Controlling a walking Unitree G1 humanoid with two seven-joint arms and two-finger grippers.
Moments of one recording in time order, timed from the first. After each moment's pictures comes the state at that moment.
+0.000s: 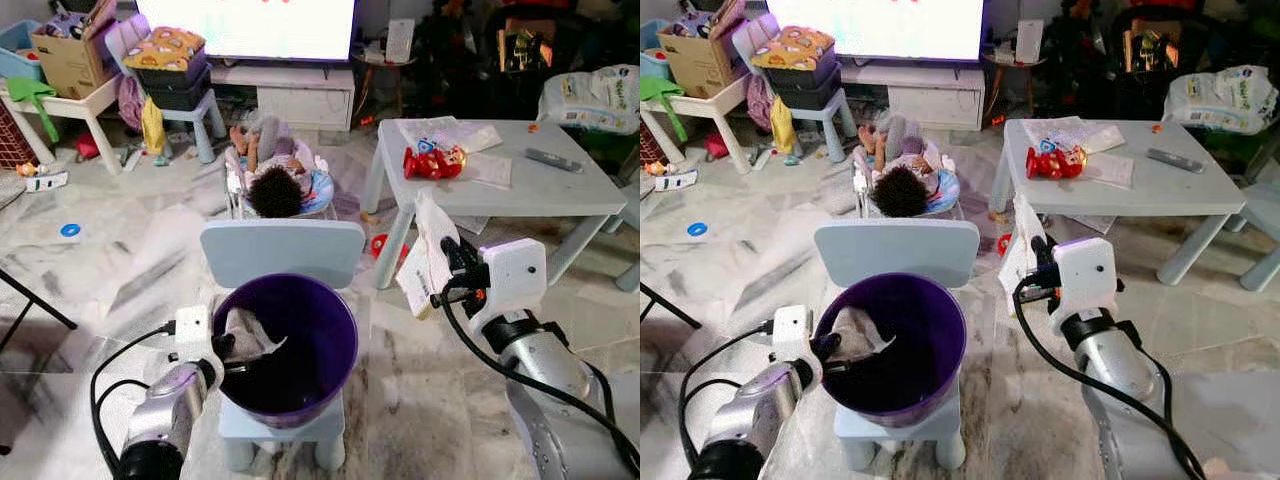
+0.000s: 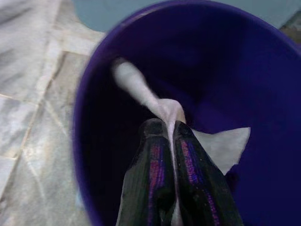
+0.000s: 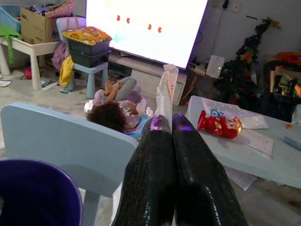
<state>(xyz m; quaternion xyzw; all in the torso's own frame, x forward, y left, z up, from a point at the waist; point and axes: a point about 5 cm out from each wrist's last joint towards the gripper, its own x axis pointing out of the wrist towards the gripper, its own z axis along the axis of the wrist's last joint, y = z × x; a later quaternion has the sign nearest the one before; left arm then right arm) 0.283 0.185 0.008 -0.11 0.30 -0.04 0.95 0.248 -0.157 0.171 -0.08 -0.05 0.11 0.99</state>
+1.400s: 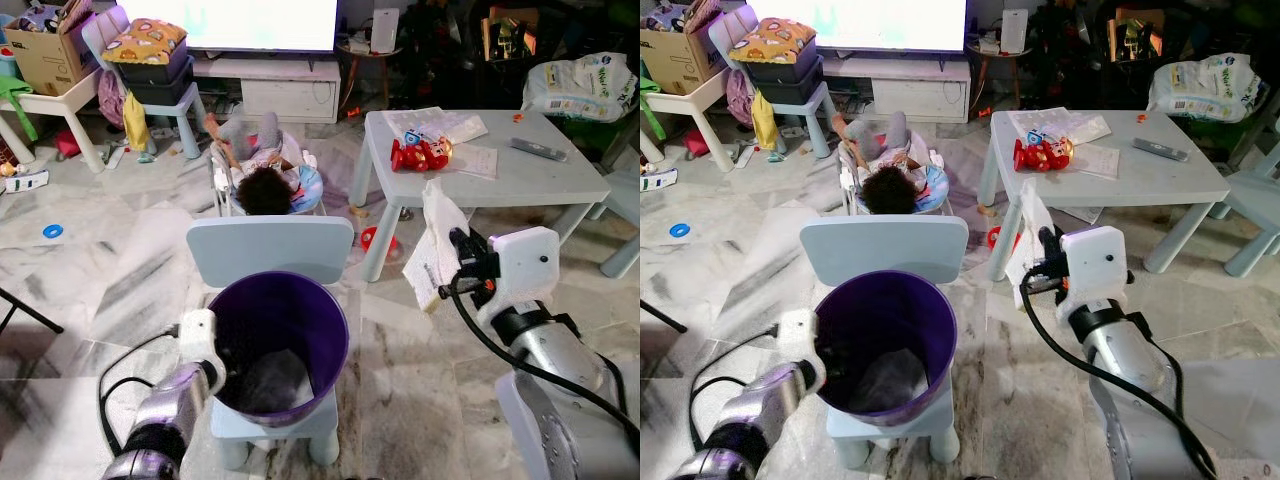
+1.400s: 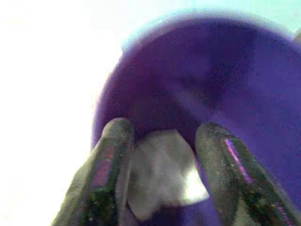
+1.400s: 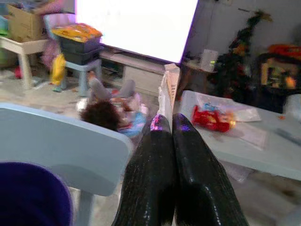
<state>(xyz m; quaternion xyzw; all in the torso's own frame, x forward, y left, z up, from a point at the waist) 0.275 0.206 0.013 -0.08 0.26 0.00 0.96 0.263 -0.150 0.173 -0.06 -0.05 0.11 0.99</state>
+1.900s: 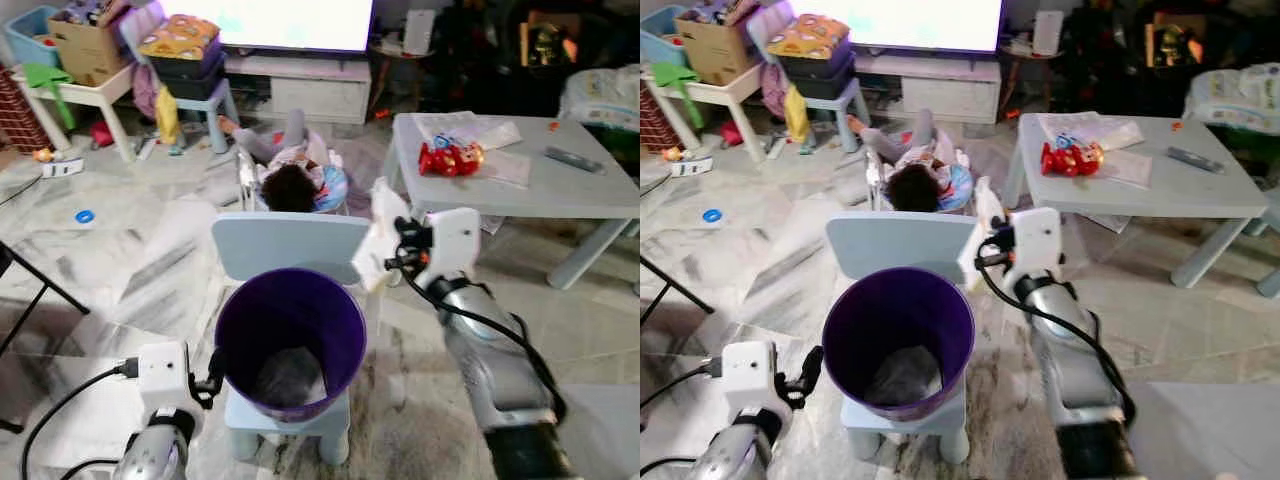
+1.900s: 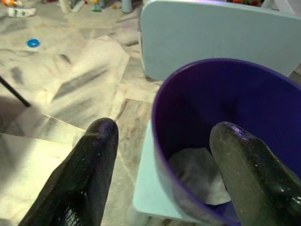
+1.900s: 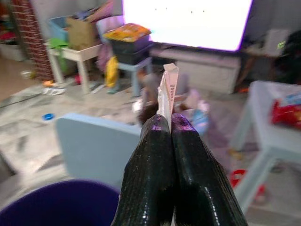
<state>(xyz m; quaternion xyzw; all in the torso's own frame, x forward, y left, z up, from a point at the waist) 0.179 0.181 0.081 -0.02 0.18 0.03 0.98 0.320 -0.102 0.141 0.02 -0.01 0.16 0.99</state>
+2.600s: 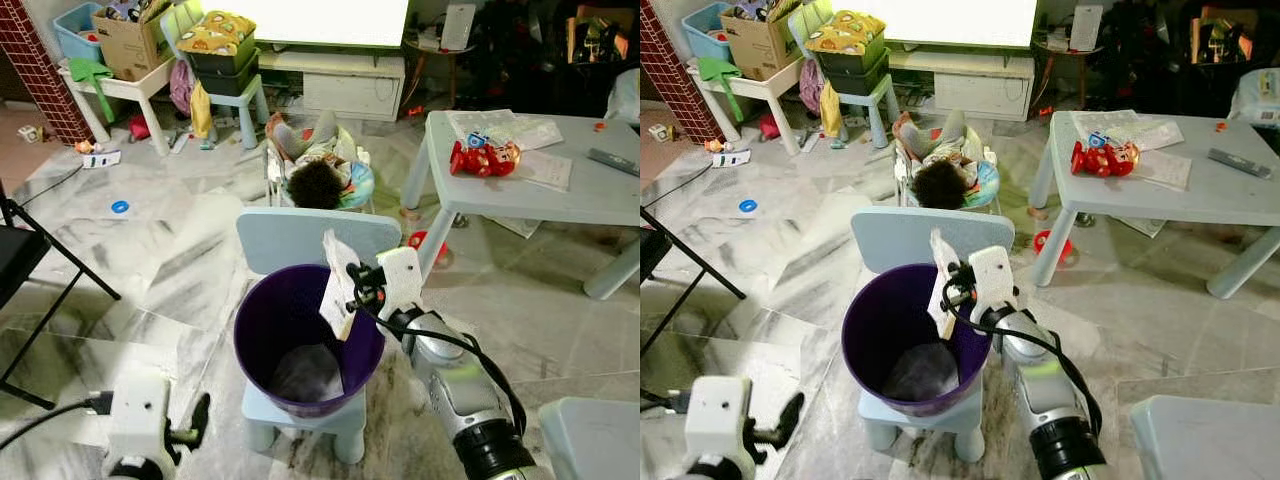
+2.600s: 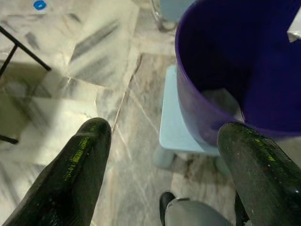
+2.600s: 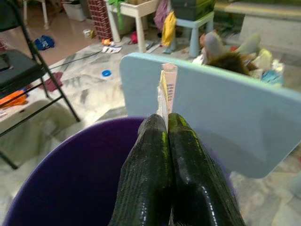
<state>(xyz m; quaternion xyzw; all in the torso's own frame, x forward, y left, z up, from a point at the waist) 0.136 0.193 0.080 0.02 0.28 0.00 0.96 0.303 -0.078 0.082 0.02 0.07 0.27 0.96</state>
